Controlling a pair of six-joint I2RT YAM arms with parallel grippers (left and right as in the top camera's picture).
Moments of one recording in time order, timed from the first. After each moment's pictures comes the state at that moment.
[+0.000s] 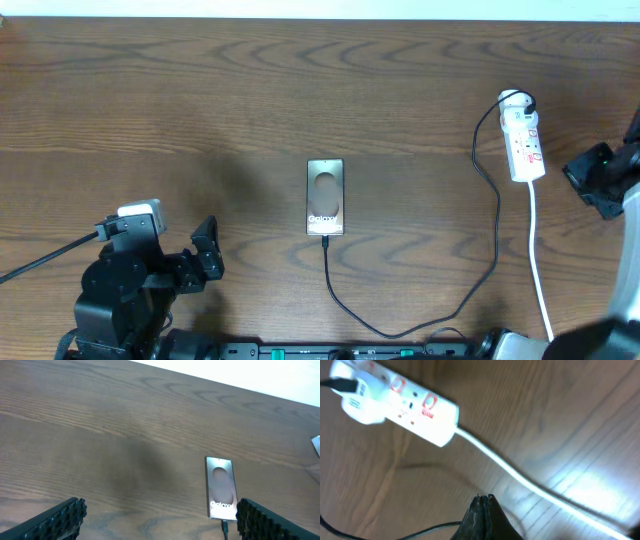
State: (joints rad) left arm -0.23 0.48 0.95 -1.03 -0.11 -0.33; right arm -0.47 1.48 1.32 -1.09 0.00 0.59
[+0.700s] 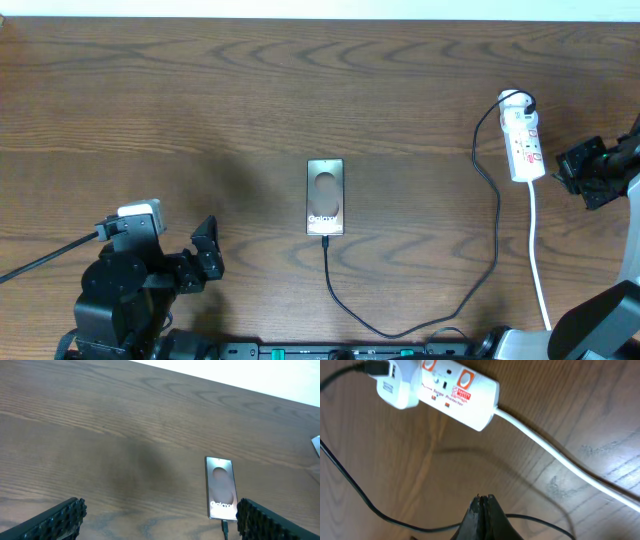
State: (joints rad) left arm -0.23 0.48 0.95 -1.03 -0.11 -0.33; right arm -0.50 1.56 1.32 -1.03 -0.24 0.65
